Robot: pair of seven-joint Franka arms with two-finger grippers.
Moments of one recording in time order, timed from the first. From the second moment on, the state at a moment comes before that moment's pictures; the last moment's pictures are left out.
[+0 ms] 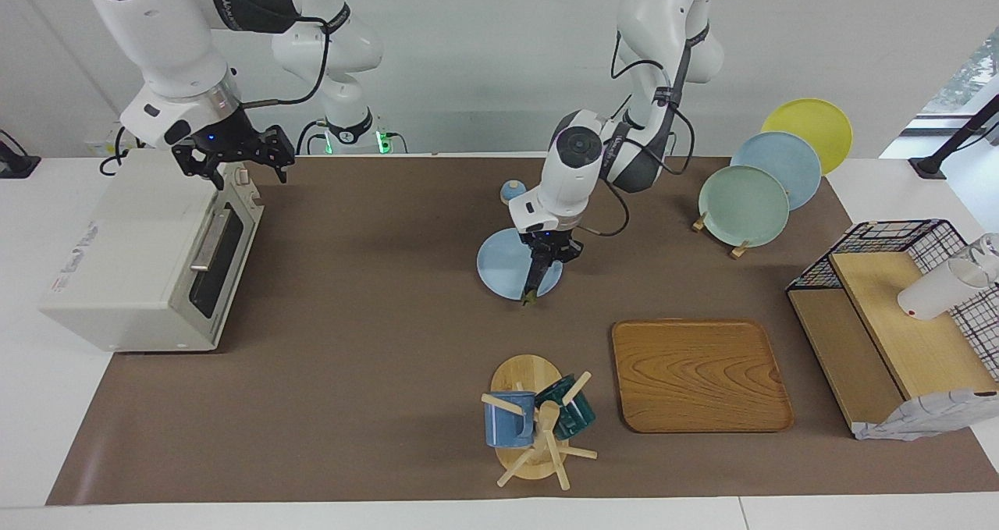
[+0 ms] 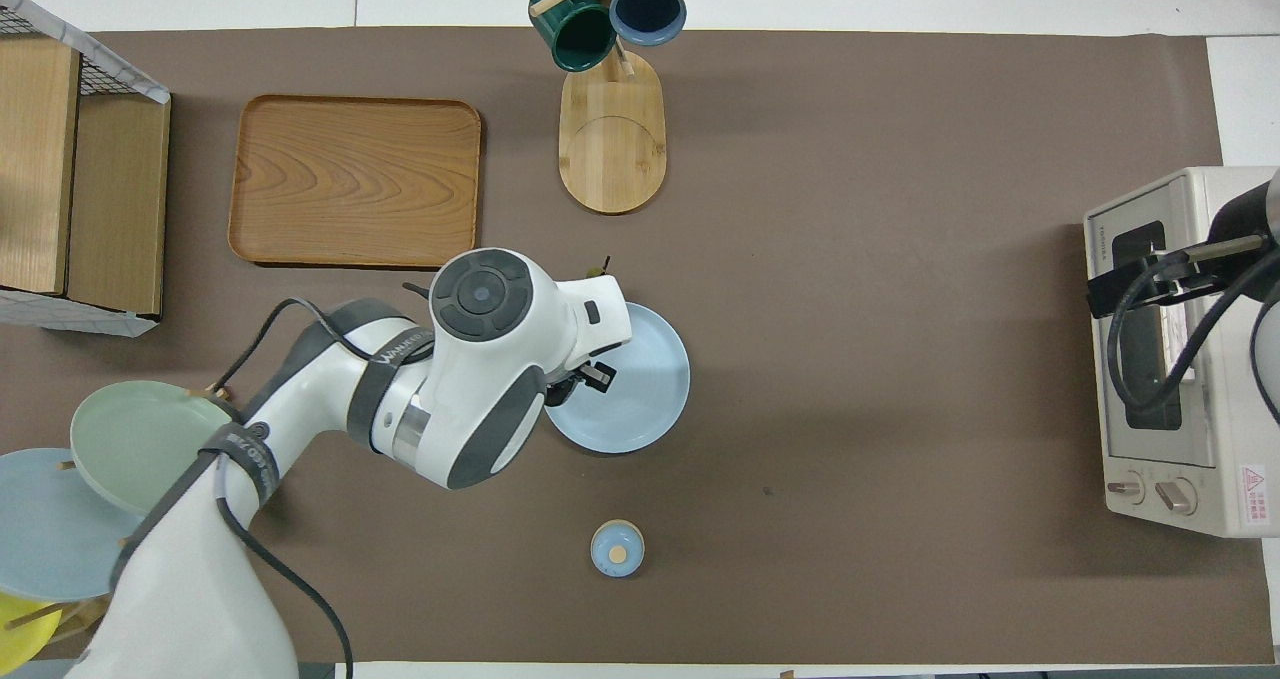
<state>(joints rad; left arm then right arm) -0.54 0.22 -0.08 -1.97 -0.10 2.16 -0.02 0.05 -0.01 -0.04 -1.62 -0.05 1.51 -0.14</state>
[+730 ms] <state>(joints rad) -0.13 0.34 -0.06 -1.63 -0.18 1.95 -0.02 0.06 -0.01 -0.09 -1.61 -0.04 1.51 -0.09</state>
